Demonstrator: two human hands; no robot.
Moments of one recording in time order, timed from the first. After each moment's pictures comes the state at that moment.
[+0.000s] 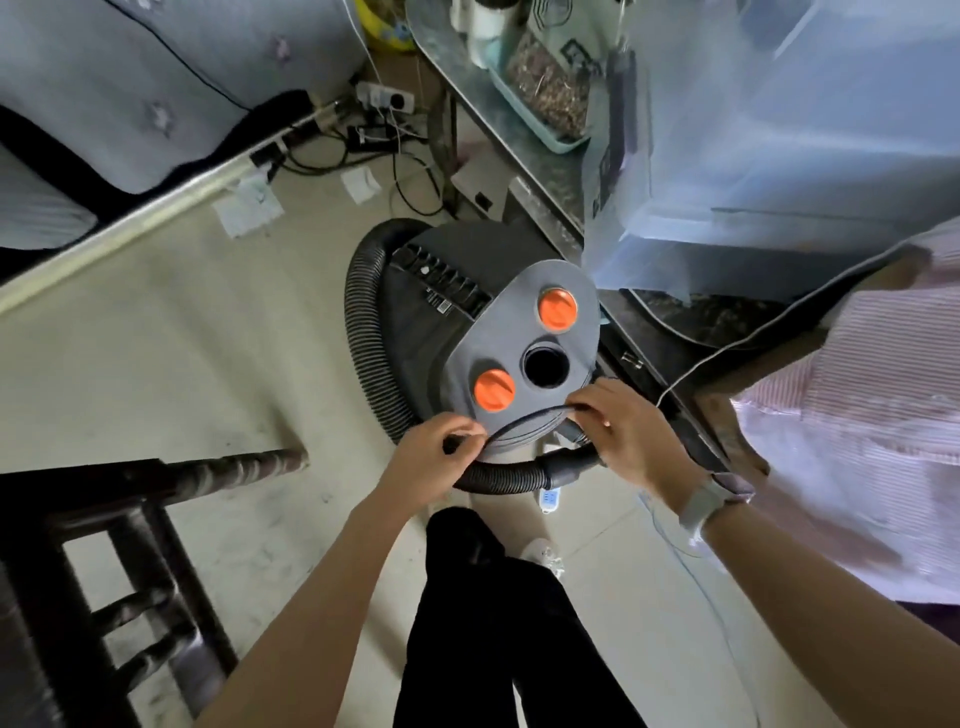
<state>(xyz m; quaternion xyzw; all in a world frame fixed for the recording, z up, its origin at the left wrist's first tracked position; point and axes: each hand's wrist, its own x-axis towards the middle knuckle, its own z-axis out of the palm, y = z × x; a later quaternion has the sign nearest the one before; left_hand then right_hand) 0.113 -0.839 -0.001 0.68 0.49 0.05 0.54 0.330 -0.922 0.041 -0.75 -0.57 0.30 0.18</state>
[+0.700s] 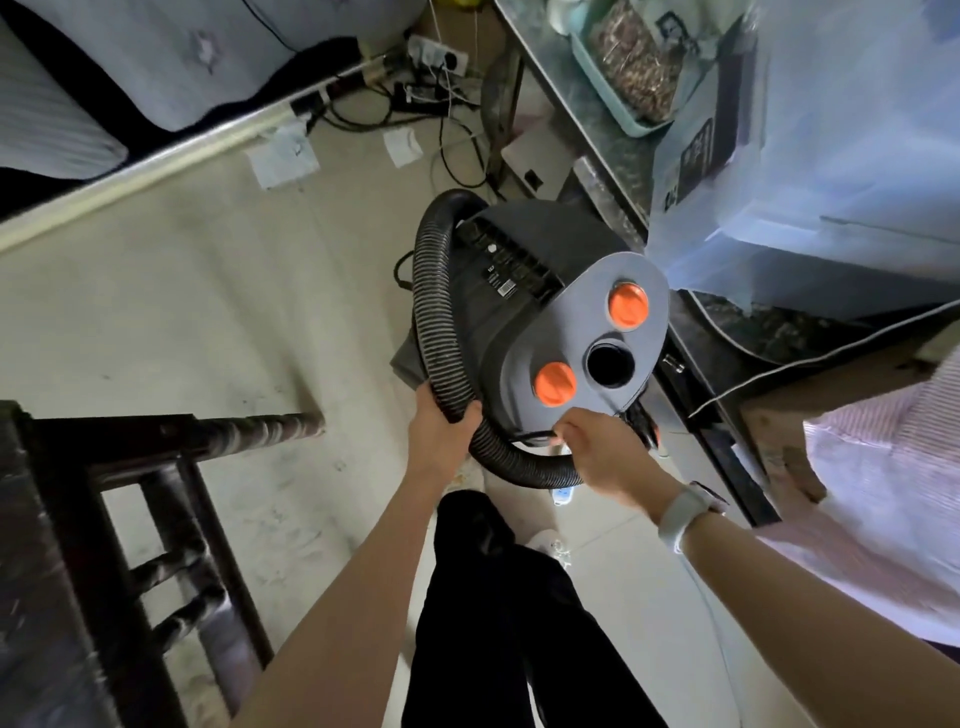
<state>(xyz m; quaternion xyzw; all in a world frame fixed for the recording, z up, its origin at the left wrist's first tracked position) 0.088 -0.822 -0.041 0.46 0.68 0.13 0.56 0.258 -0.888 0.012 -0.76 -0.50 0.42 -0.01</state>
